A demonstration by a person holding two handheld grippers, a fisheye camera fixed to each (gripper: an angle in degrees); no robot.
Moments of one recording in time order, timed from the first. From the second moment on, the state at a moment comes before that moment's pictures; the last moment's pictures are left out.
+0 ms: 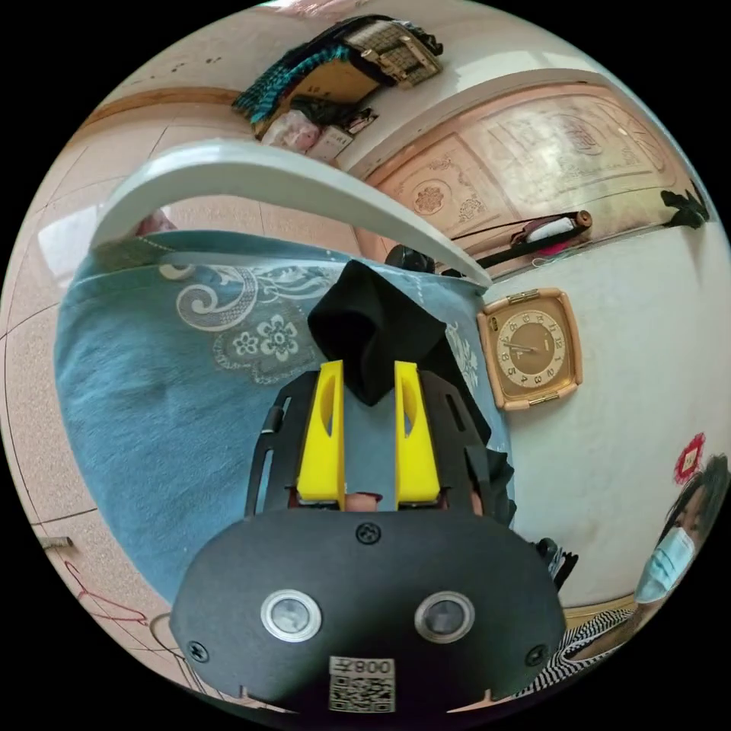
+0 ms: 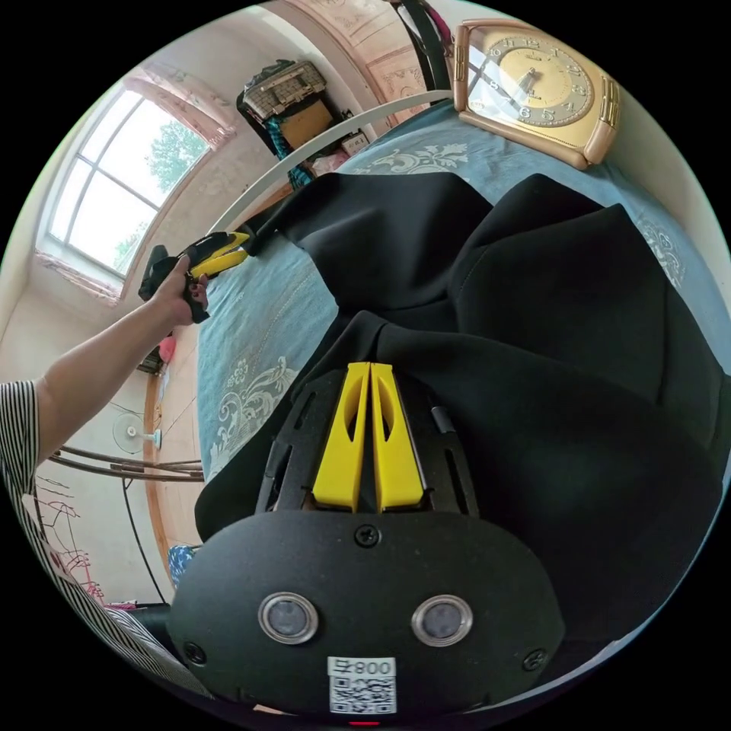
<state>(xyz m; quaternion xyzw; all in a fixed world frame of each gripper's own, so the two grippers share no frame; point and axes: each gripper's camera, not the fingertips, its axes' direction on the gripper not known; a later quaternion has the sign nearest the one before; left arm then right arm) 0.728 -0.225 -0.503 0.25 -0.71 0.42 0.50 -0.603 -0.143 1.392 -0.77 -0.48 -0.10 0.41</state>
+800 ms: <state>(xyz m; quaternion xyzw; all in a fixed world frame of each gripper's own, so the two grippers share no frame) 0.647 -0.156 -0.608 0.11 -0.52 0.39 0.76 -0.599 -0.033 1.485 -0.78 -0.51 0.26 0.26</state>
